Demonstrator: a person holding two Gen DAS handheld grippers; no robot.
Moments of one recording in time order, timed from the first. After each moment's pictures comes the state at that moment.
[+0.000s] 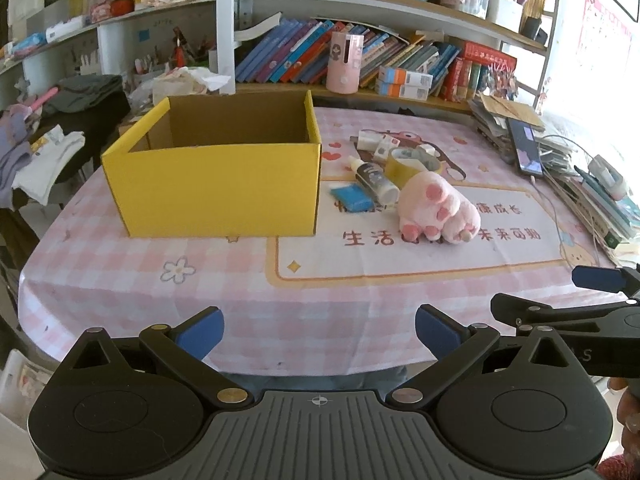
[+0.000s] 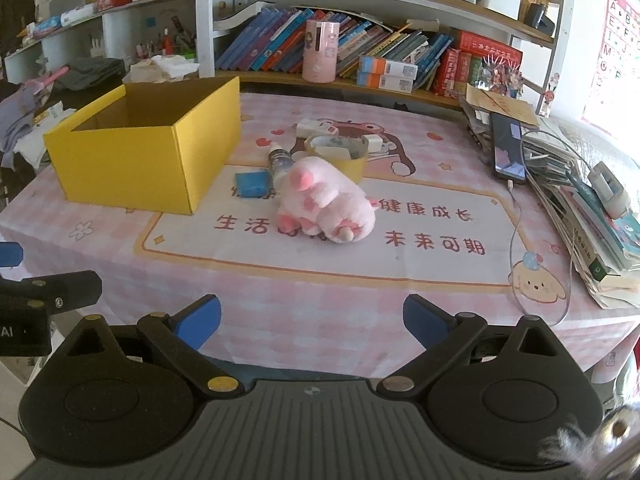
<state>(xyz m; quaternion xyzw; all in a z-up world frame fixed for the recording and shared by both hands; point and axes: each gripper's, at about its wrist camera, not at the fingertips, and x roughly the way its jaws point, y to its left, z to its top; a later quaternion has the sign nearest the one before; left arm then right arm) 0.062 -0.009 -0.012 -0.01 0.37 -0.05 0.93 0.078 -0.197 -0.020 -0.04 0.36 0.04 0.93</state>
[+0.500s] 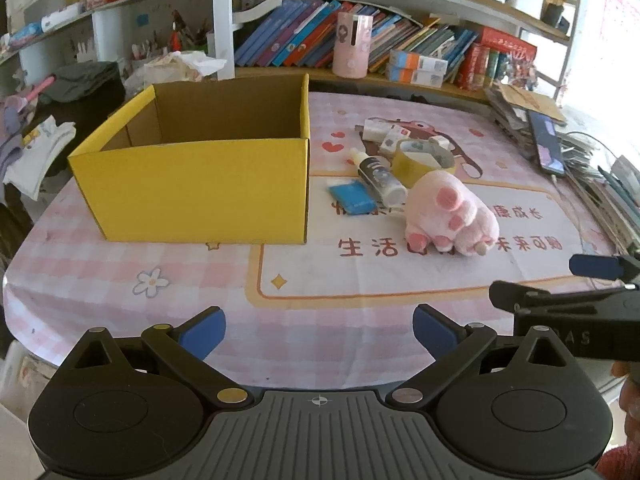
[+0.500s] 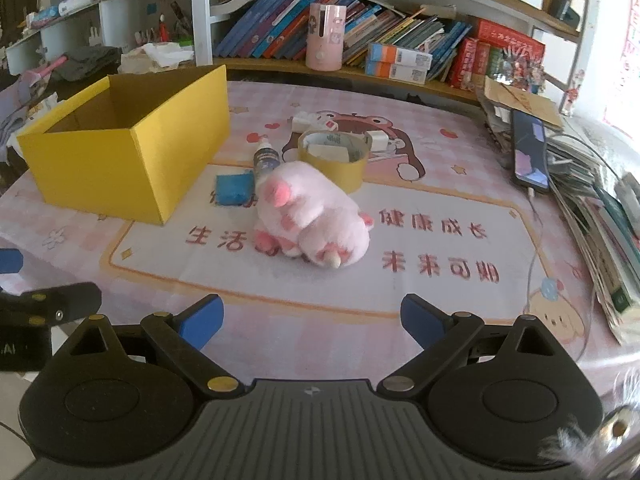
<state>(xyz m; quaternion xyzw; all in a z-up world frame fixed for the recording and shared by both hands) 0.113 -0.031 -0.027 -0.02 0.40 -0.02 0.92 0.147 -0.219 -0.033 -0.05 0.38 0.07 0.92</state>
